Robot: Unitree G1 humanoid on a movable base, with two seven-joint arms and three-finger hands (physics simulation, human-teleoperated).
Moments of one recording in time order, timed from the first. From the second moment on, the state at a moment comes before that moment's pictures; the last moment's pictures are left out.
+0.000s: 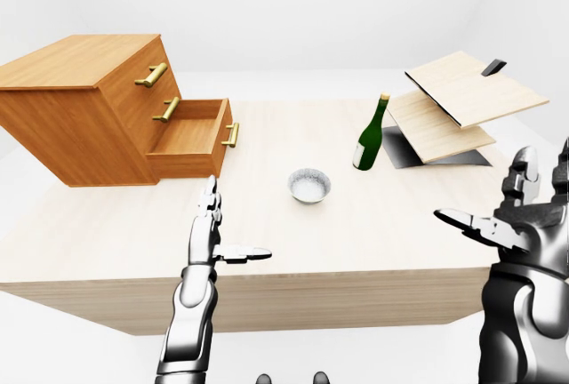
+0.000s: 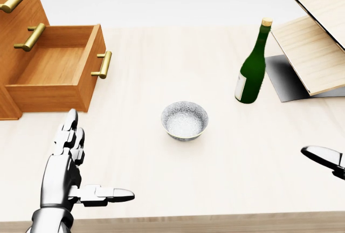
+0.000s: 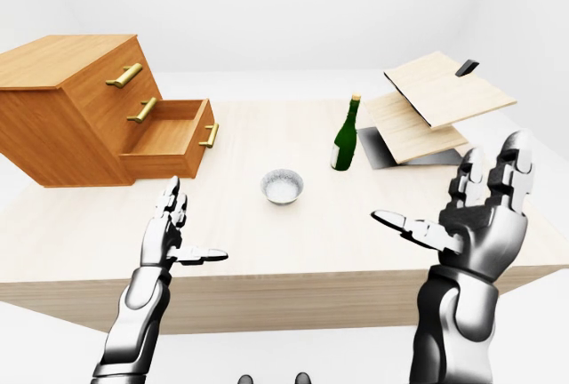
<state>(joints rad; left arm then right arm) 0.00 0.02 0.03 -0.03 0.03 -0.01 -0.02 0.06 -0.06 -0.42 -0.61 0.33 0.09 -0.12</state>
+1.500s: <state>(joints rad) -0.01 0.02 0.03 0.01 0.03 -0.03 -0.02 0.08 -0.07 -0.46 -0.66 0.37 0.09 -0.10</state>
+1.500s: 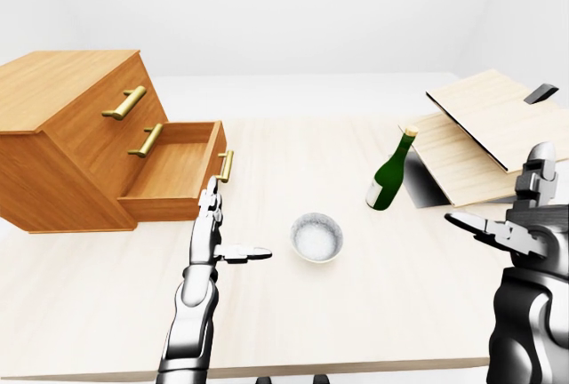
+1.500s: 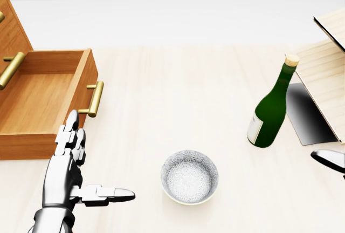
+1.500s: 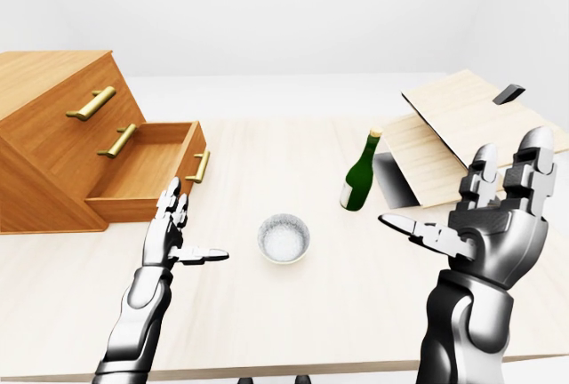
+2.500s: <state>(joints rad) -0.58 0.12 0.10 0.83 -0.02 -0.09 0.05 0.08 -0.06 -0.44 -0.67 0.36 0.09 -0.07</state>
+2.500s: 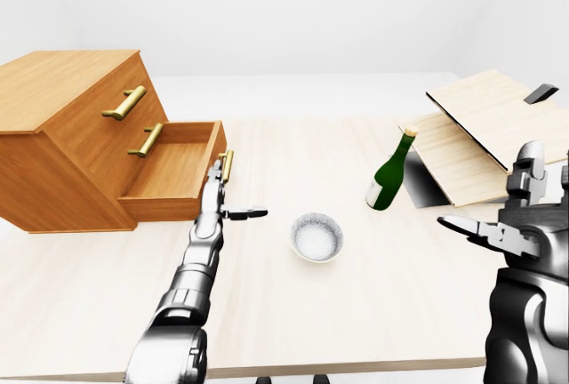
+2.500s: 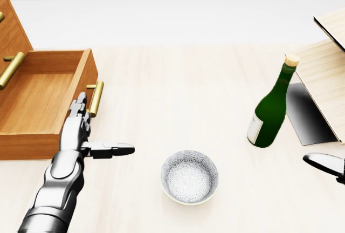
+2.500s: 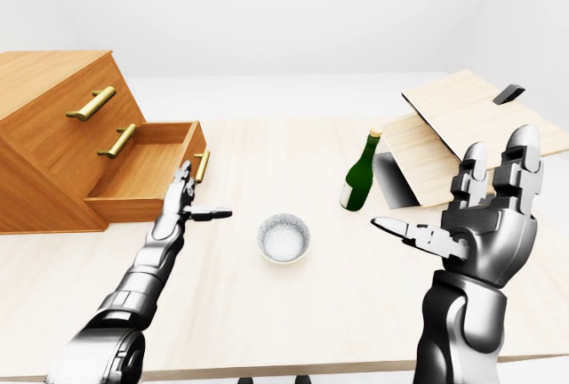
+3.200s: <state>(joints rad) -0.74 0.21 0.16 1.22 -0.11 -0.09 0.08 0.09 -0.06 -0.43 -0.63 0.34 0.09 -0.05</state>
